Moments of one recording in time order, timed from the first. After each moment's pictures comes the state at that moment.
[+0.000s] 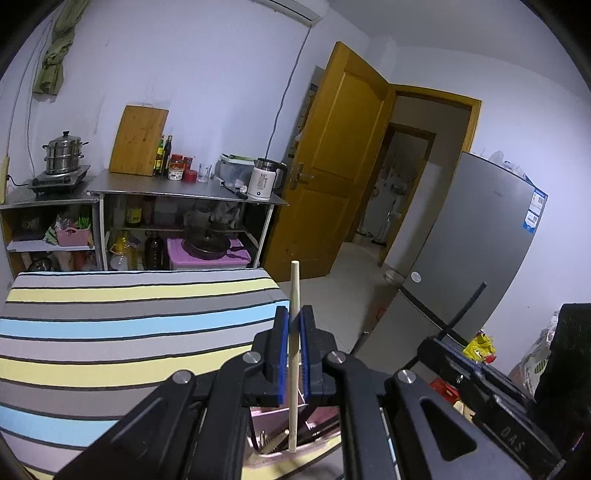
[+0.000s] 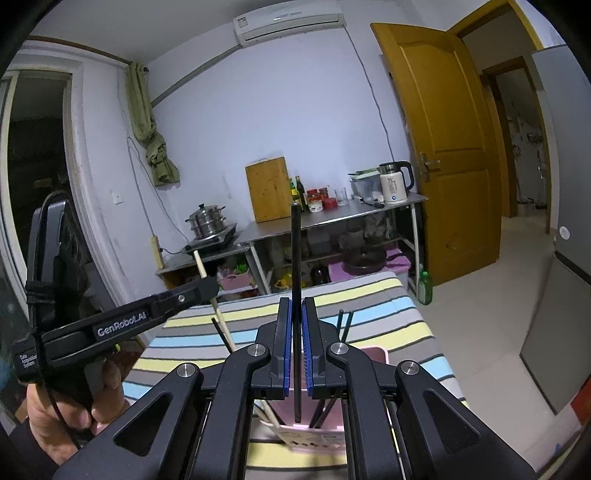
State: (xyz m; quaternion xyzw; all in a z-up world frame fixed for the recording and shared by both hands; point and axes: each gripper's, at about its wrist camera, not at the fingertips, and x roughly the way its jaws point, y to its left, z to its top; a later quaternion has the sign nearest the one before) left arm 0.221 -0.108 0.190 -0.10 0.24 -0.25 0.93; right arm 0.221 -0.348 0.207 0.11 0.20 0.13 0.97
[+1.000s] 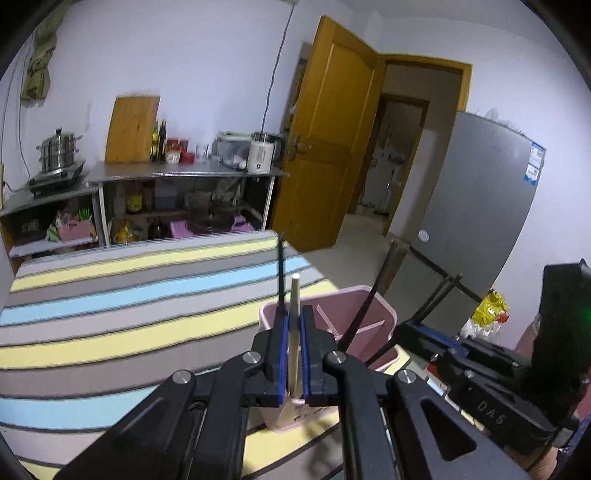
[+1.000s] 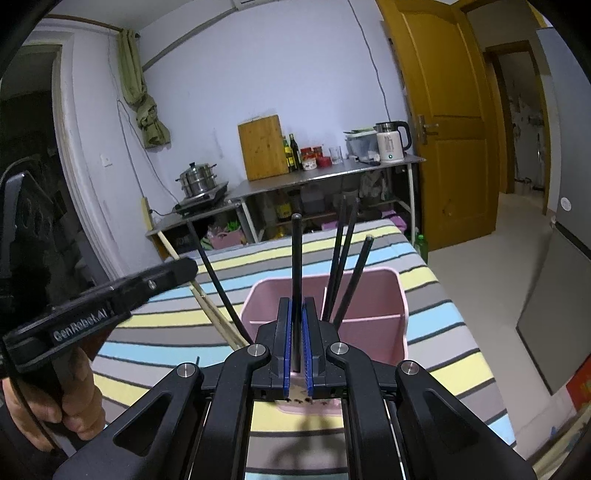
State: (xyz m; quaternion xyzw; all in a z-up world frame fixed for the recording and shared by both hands) left arm 0.209 -0.099 0.128 -0.05 0.29 -0.26 0.92; right arm 0.227 -0.332 0.141 0.09 0.27 0.12 0.95
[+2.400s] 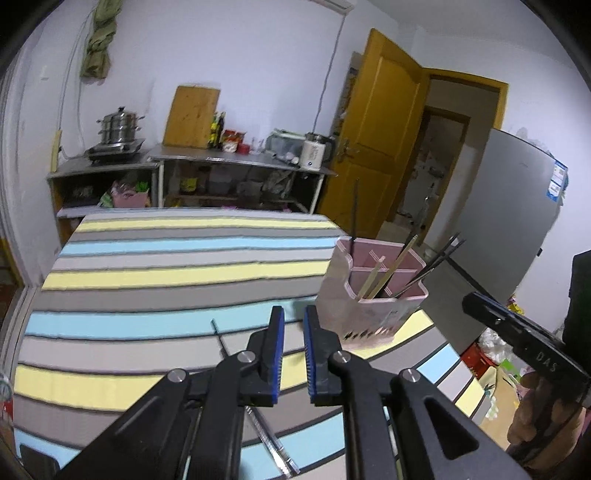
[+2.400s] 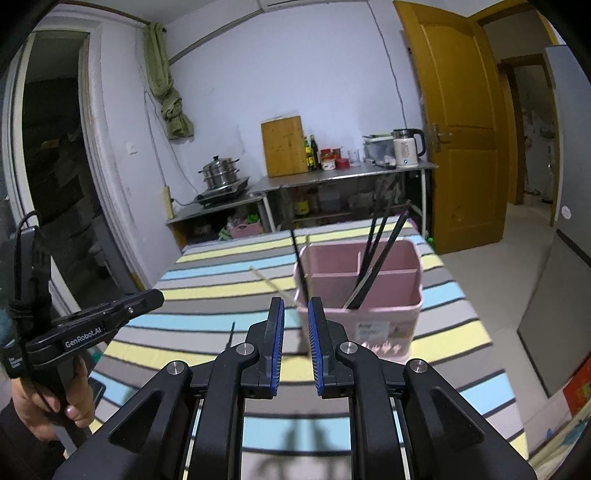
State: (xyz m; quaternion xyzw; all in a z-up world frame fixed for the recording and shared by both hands) left arm 0.114 -0.010 0.104 -0.08 0.29 -0.17 0.94; right arm 0.148 -0.304 0.147 0.07 0.27 0.15 0.95
